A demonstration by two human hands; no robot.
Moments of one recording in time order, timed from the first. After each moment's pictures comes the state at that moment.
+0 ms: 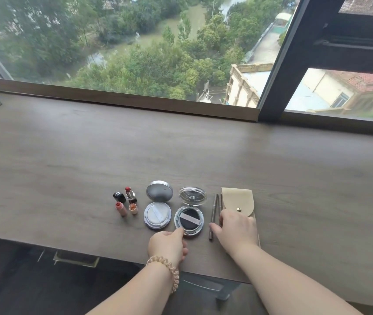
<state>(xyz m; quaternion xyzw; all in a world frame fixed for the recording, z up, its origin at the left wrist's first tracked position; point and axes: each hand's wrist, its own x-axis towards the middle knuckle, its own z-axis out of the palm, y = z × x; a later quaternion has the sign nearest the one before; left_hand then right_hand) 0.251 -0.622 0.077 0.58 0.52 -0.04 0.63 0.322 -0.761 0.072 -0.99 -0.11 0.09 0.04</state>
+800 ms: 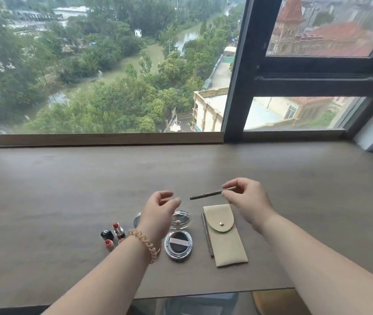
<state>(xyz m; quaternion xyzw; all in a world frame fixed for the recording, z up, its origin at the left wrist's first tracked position) 0.307 -0.587 0.181 0.70 0.21 -0.03 0.69 0.345 -0.790 0.203 -0.84 0.05 0.02 0.54</state>
